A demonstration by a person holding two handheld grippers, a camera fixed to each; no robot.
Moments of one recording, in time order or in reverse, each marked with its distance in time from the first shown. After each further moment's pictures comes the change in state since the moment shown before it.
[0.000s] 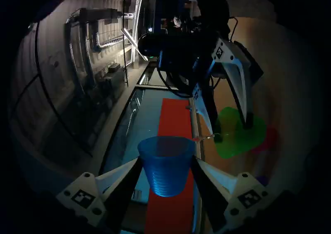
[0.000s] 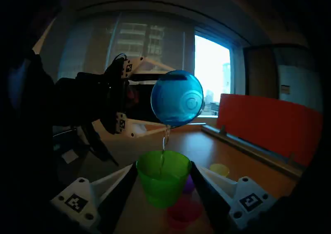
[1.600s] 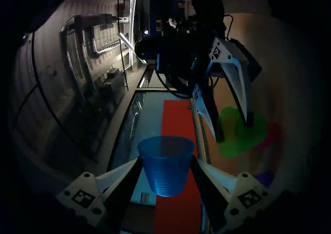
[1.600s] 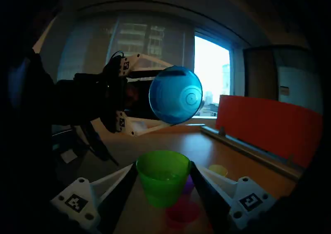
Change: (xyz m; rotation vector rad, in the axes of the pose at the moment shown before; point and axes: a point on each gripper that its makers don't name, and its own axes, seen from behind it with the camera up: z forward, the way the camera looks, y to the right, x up) left arm 0.005 -0.005 0.005 0.013 0.013 0.067; right arm 0.001 0.002 -0.001 -0.008 0.005 -0.006
